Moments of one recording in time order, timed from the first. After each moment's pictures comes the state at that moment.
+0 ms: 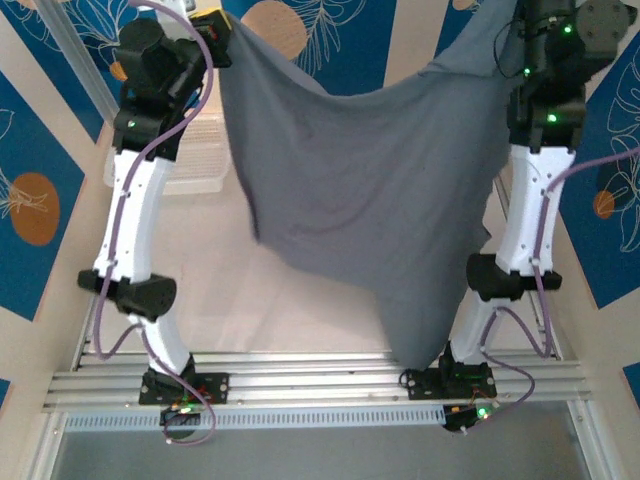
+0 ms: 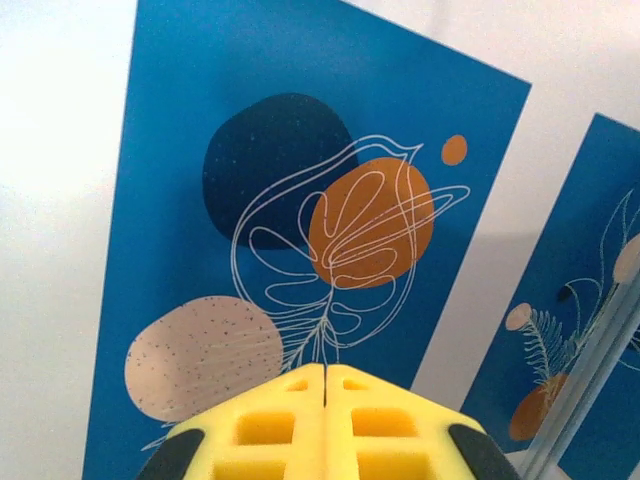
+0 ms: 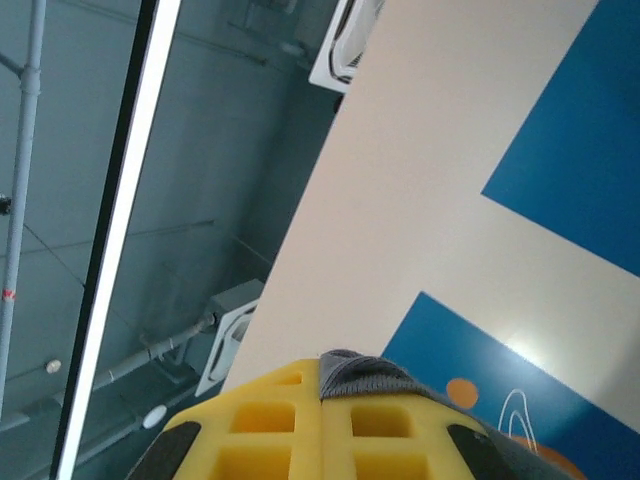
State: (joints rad) left arm -0.29 1.86 2.50 -0.44 0.06 -0.29; right arm -0.02 1.93 2.80 -0.25 0.03 1.18
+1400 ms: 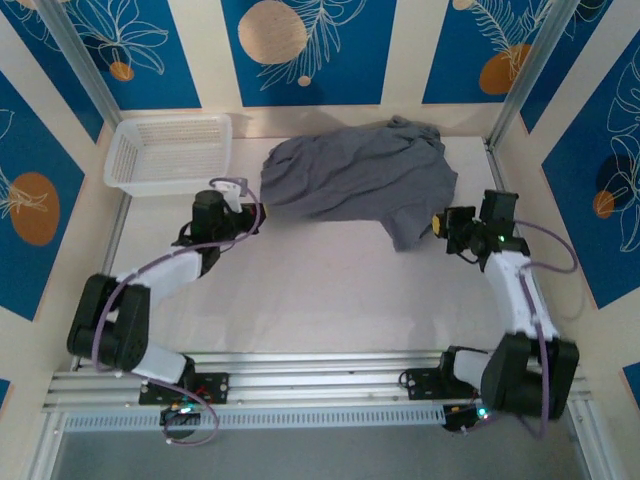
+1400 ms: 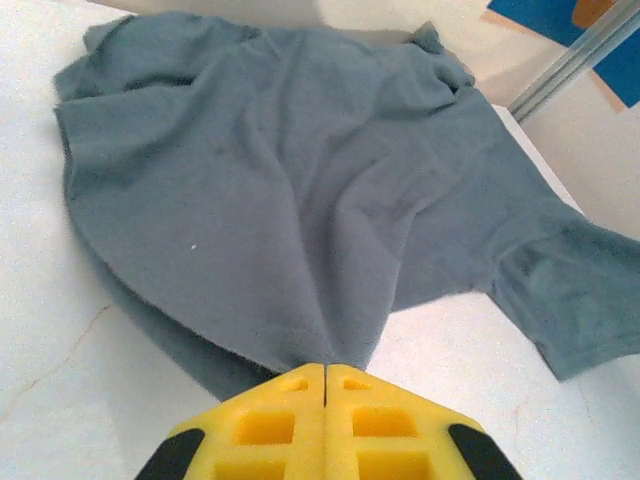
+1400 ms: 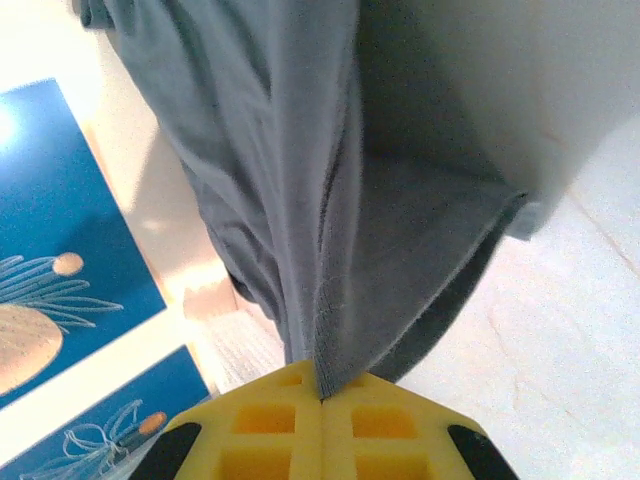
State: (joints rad) left arm -0.28 1.41 0.72 0.29 0.31 -0.40; right arm -0.18 1.08 0.81 -0.50 -0.43 1.45
